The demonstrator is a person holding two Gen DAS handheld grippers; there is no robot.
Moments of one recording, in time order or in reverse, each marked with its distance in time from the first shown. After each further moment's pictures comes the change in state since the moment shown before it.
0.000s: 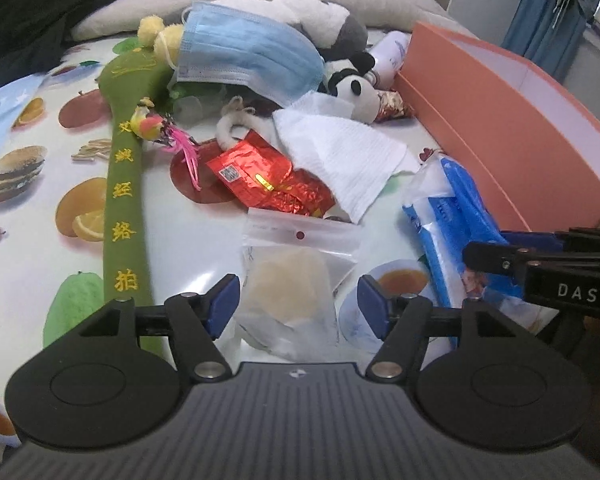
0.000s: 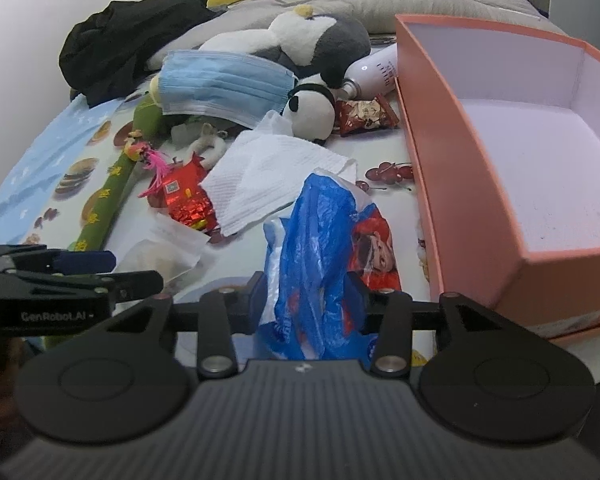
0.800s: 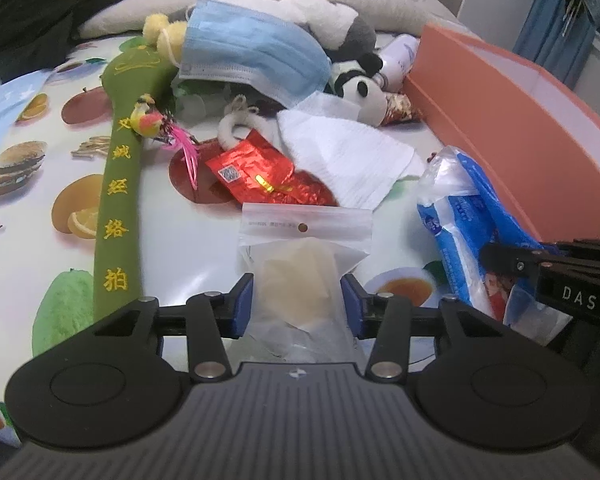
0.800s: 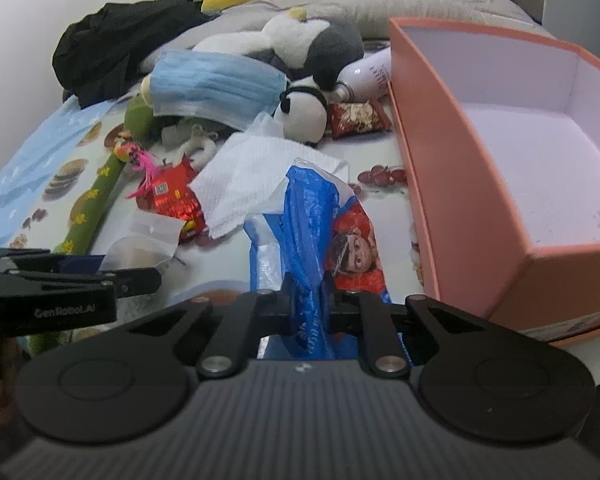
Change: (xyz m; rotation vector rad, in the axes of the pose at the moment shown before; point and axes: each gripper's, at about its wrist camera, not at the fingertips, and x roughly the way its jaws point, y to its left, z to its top) left arm 0.004 -0.005 0.000 -0.037 -0.028 0.020; right arm -0.002 0.000 -0.002 -0.005 -0.037 -0.031
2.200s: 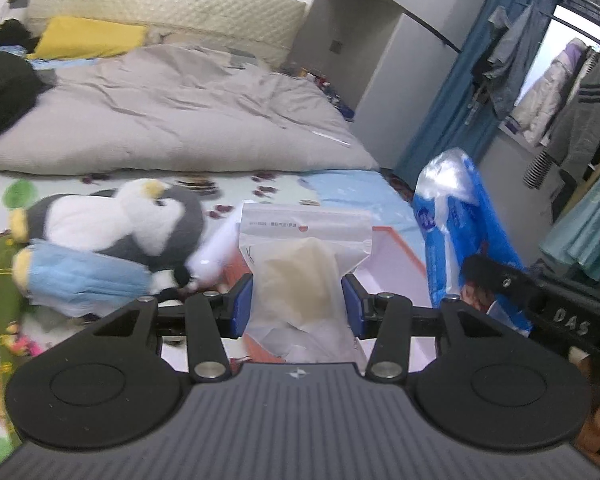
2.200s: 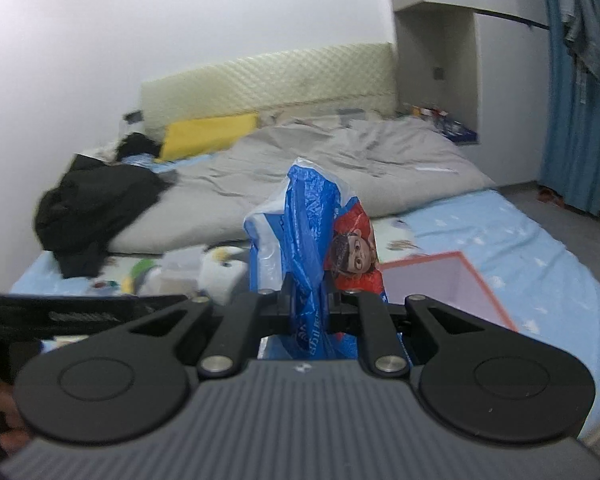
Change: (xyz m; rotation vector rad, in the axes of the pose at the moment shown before) left arm -0.102 -0.142 0.192 -0.005 -0.208 -0.307; right arm -0.166 -0.091 0.150 0.063 -0.355 -0.121
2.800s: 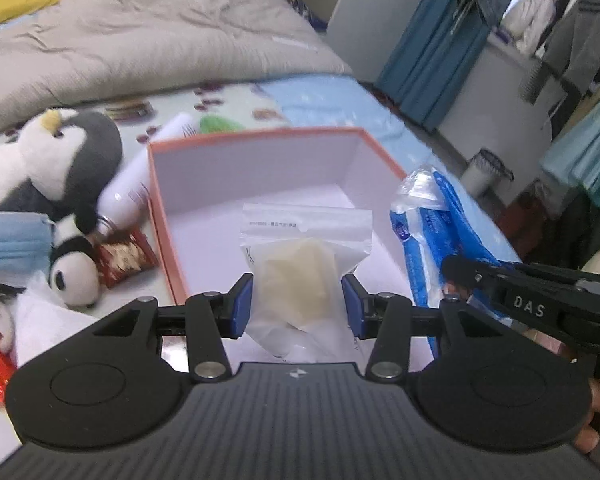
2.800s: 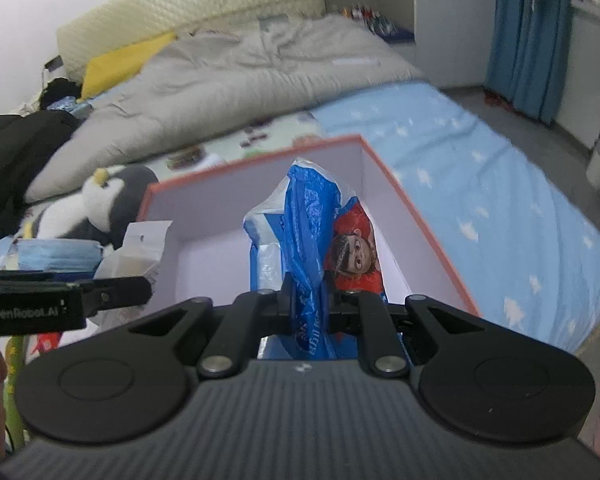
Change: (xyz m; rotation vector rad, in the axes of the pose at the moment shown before) left arm 0.142 -0.058 -0.042 0.088 0.258 -0.021; right arm 0.070 -0.103 -0.055 0.117 0.285 -0.148
